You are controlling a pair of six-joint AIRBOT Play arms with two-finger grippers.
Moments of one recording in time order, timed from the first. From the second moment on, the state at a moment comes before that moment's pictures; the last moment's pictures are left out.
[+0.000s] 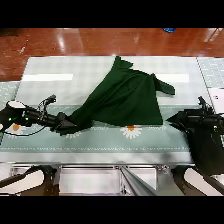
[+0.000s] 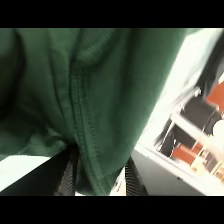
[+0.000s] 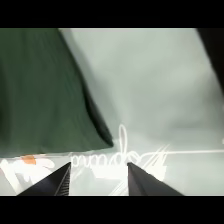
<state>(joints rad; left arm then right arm) 0.23 -1.31 0.61 0.69 -1.40 -1.03 -0.51 -1.11 0.52 -0.81 1.15 1.17</state>
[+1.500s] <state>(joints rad) 0.49 -1.10 1.20 0.15 -1.27 -1.10 -0.18 -1.20 1.56 -0.74 1.19 1.32</state>
